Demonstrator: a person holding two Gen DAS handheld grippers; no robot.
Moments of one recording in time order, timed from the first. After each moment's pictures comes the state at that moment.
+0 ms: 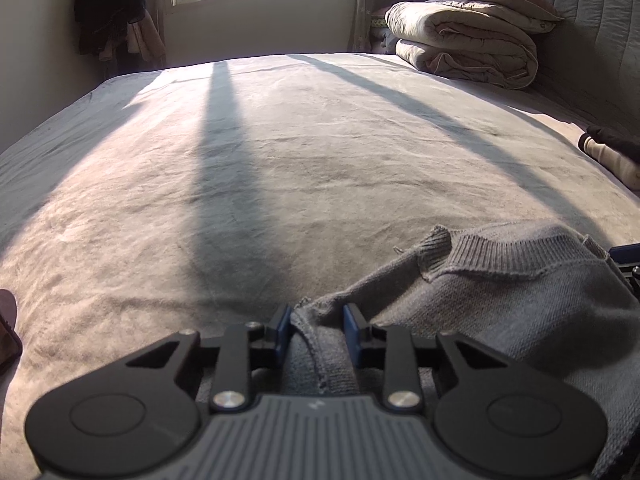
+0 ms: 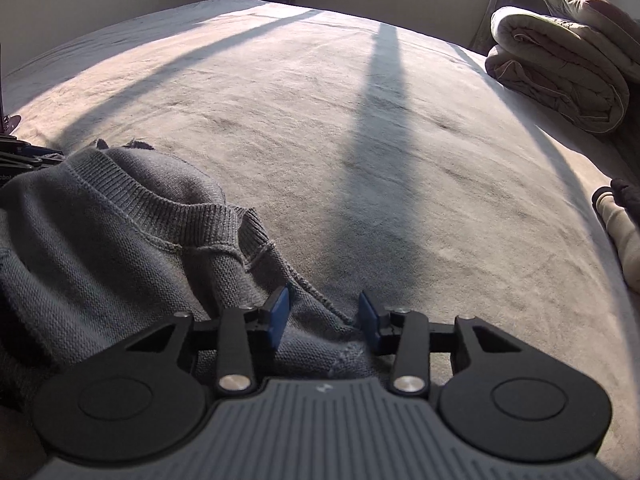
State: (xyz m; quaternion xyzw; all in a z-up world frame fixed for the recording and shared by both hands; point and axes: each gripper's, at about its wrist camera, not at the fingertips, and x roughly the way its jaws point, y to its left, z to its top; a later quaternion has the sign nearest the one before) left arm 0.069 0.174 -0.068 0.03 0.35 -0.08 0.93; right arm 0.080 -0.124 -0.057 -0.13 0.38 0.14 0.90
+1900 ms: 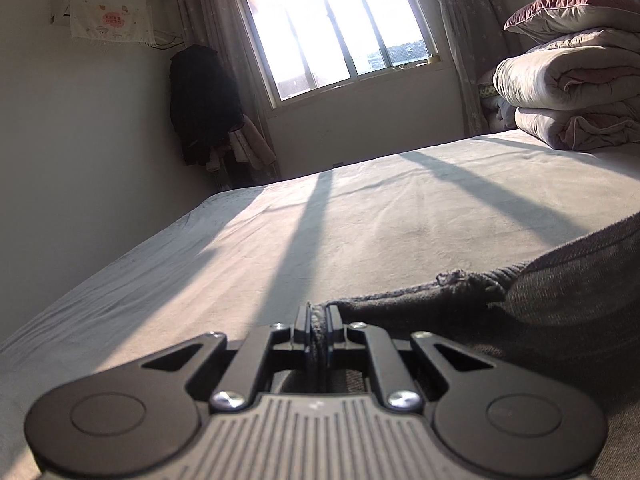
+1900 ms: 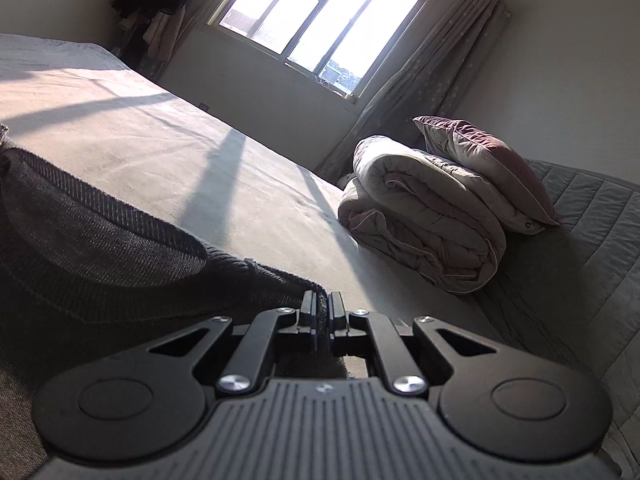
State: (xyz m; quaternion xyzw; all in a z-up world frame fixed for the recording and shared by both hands) left arm 0.302 0.096 -0.050 0.14 0.19 0.13 0.96; right arm 0.299 -0.097 -0.045 -0.26 0.17 -0.09 0.95
